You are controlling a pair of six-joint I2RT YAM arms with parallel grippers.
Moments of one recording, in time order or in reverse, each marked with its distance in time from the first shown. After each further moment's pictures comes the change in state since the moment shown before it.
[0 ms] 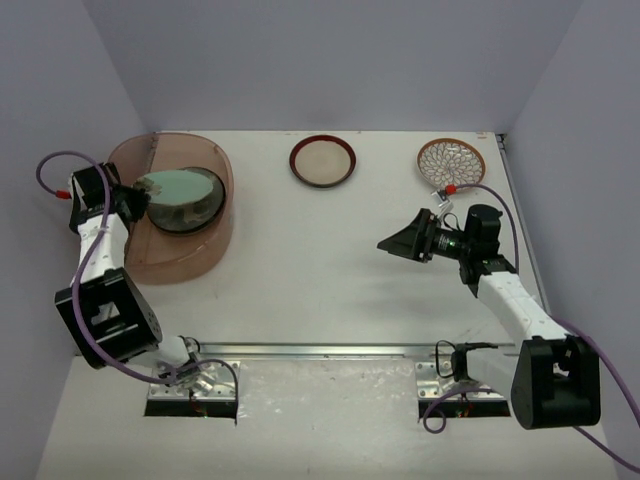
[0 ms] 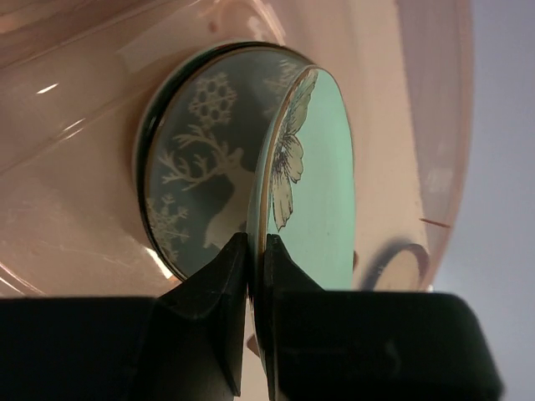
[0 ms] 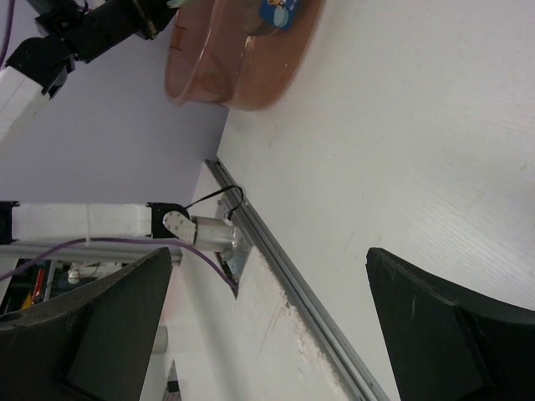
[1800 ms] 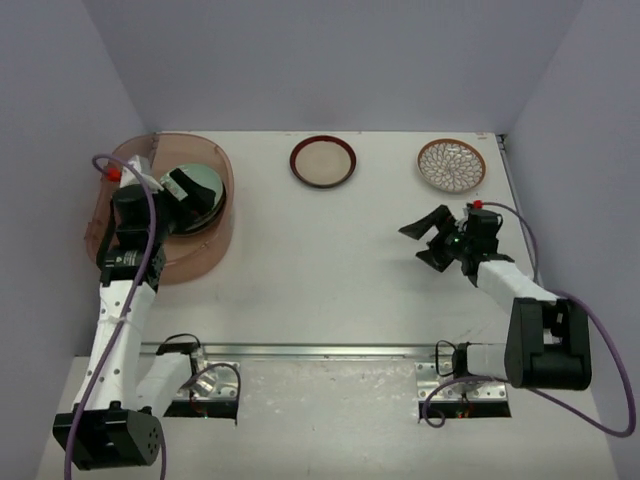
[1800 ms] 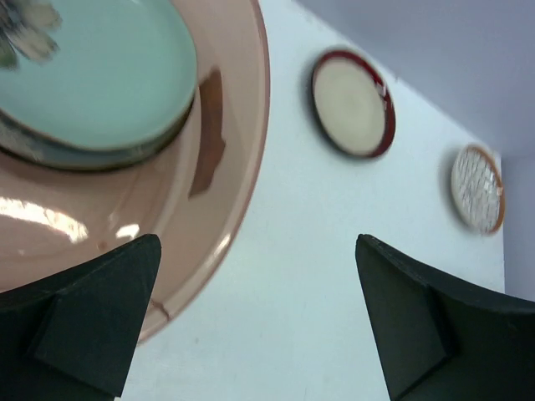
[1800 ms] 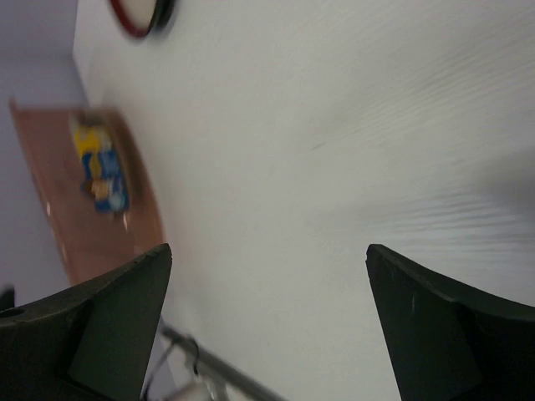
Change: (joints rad) left arm -0.370 -0.523 -0.118 -0.126 0.025 0.321; right arm -0.068 0.168 0.000 -0.104 0.510 0.126
